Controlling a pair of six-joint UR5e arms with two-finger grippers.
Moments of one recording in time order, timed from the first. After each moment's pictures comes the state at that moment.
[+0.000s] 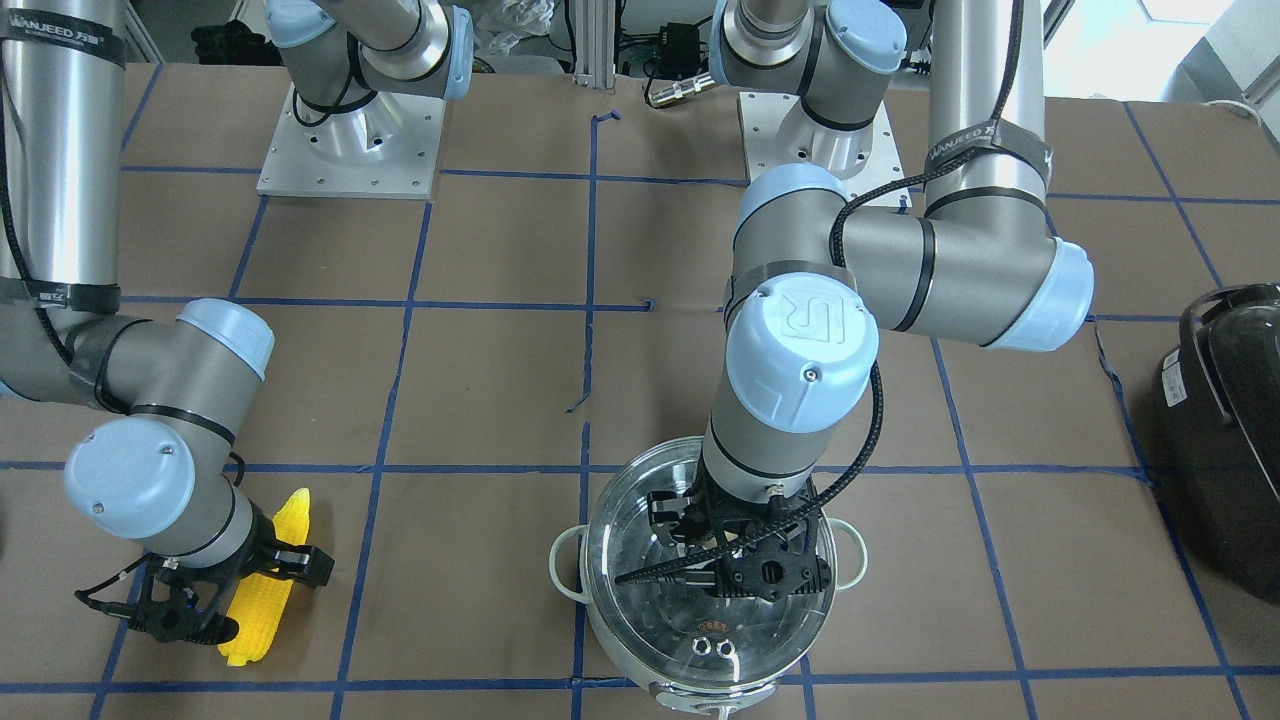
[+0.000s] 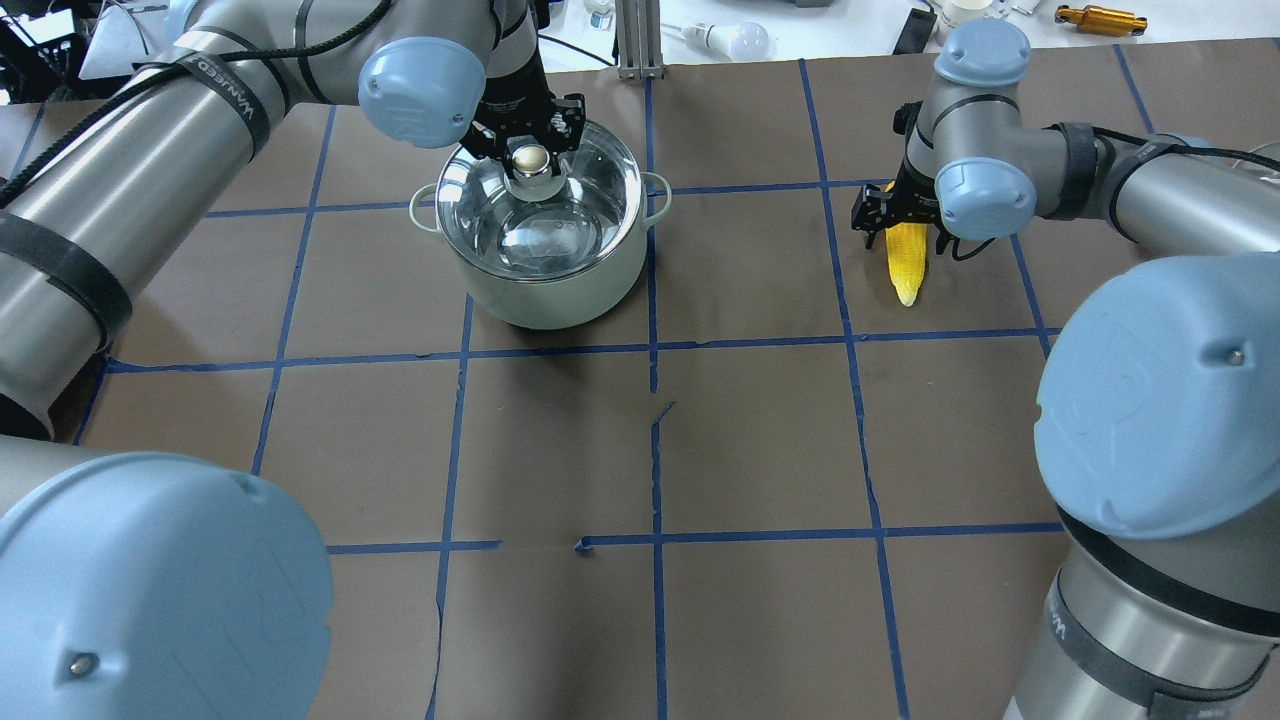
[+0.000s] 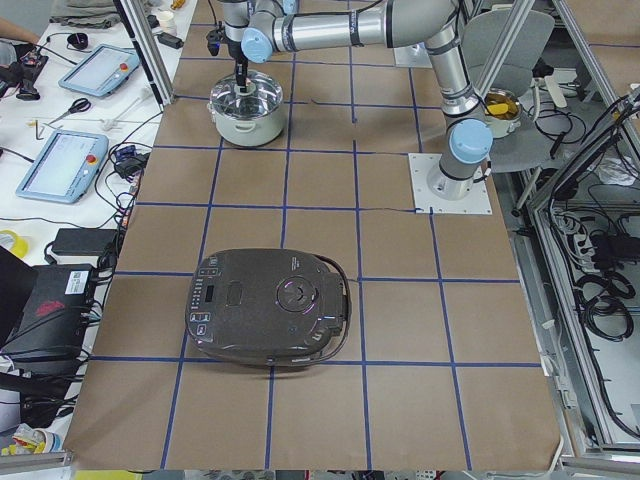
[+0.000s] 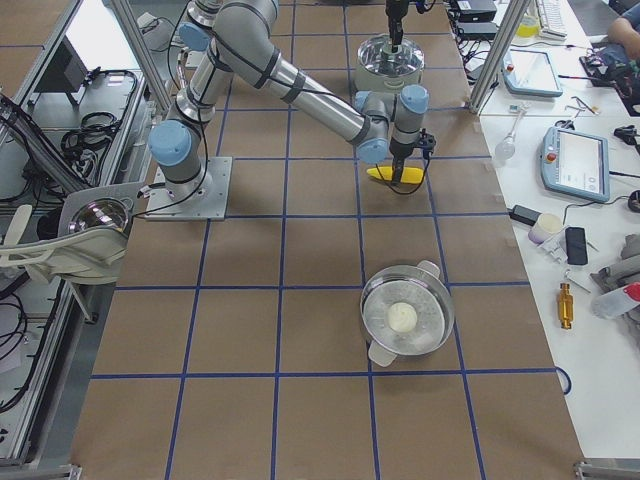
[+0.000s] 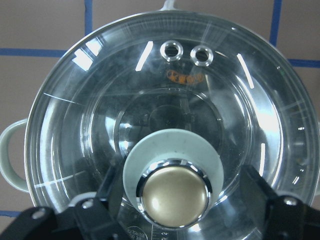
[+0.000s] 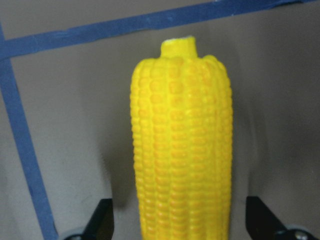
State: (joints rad) left arm -1.74 -2.12 -1.25 -1.25 1.58 -0.23; right arm 1.45 -0.94 1.56 -2.21 -1.62 0.06
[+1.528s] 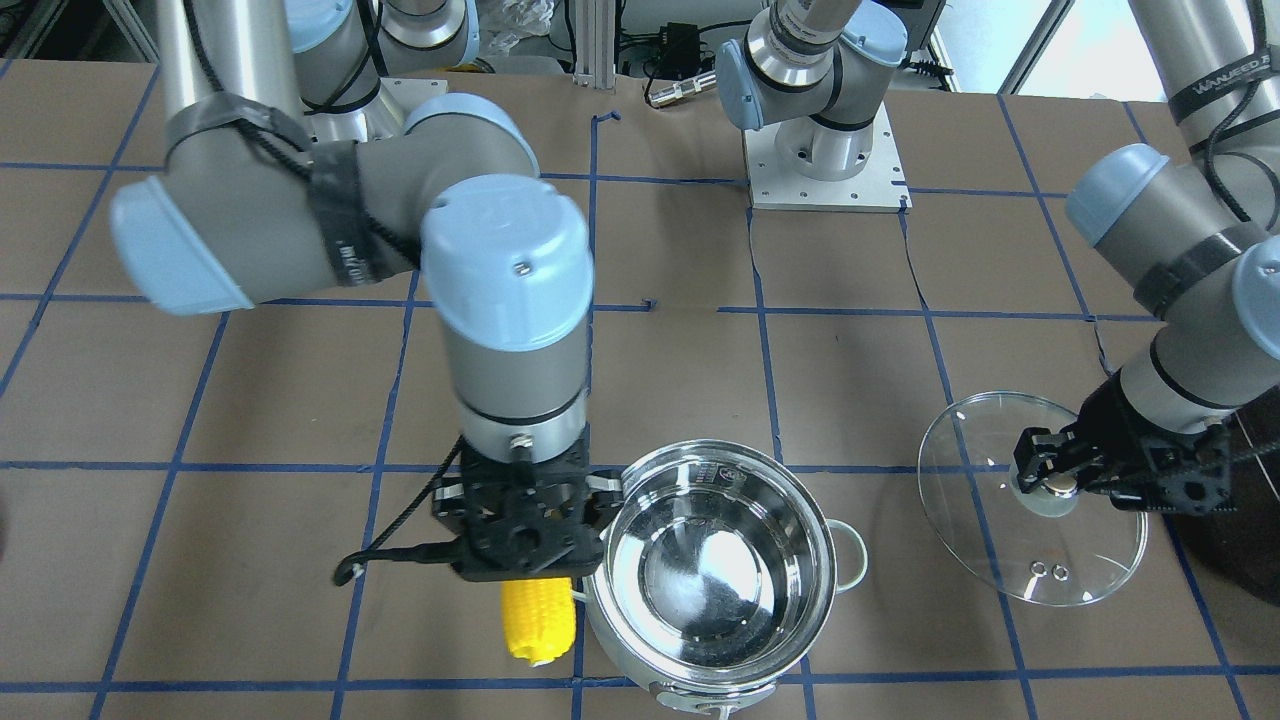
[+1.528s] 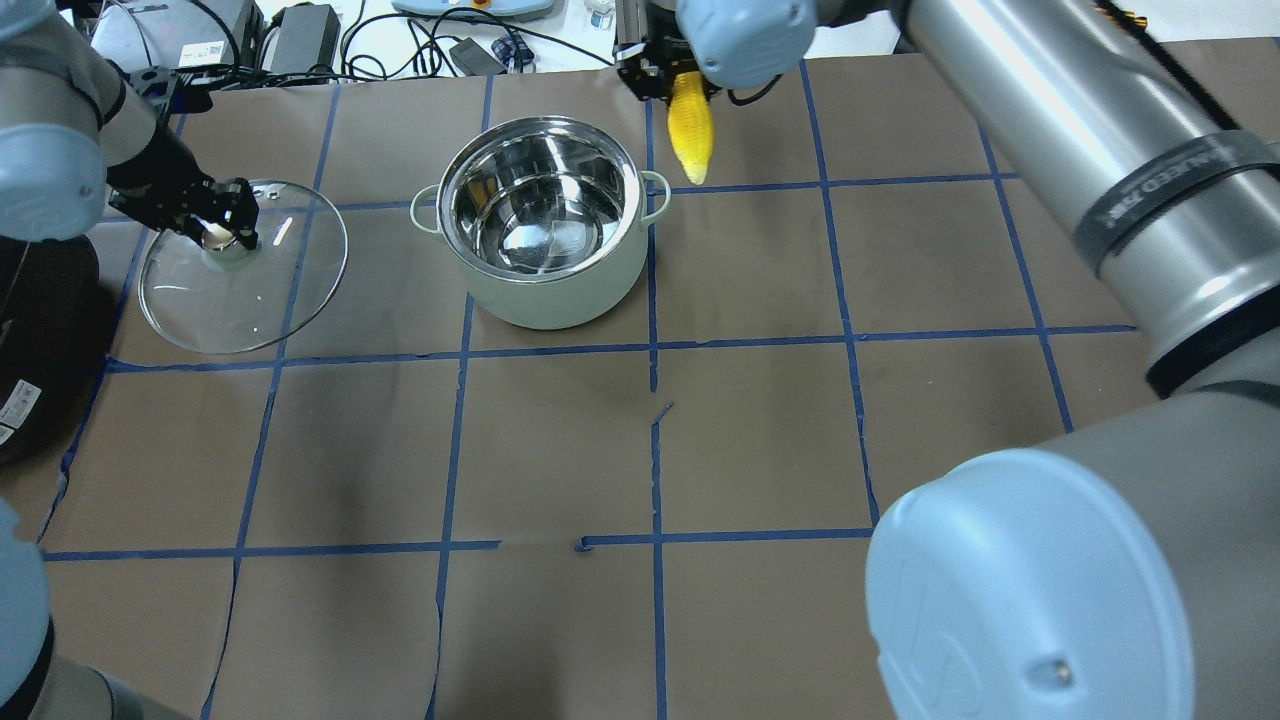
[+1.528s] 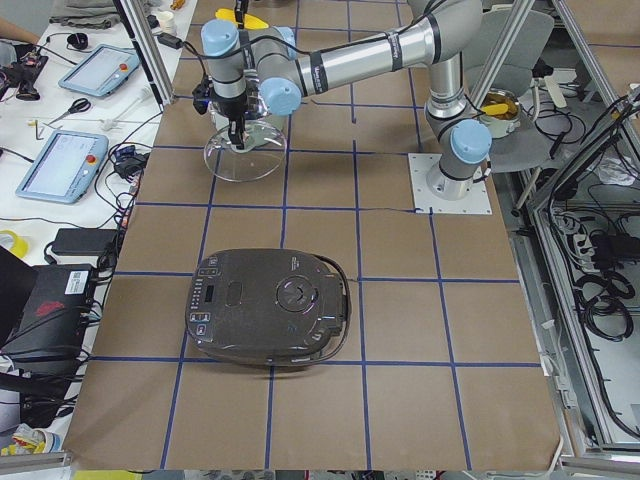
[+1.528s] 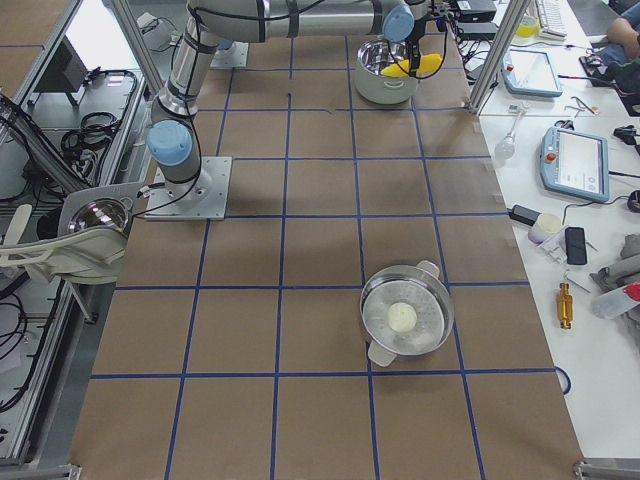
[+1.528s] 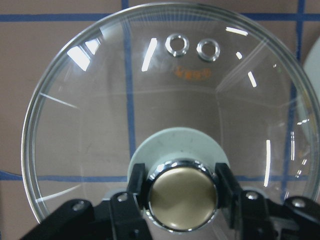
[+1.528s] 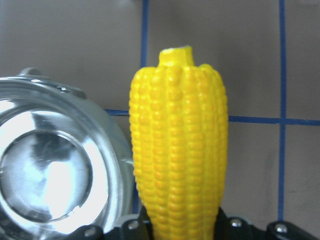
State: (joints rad) left arm -1.19 -1.90 -1.68 -1.05 1.57 0.41; right arm 1.91 -0.95 1.01 -1.83 -1.67 0.24
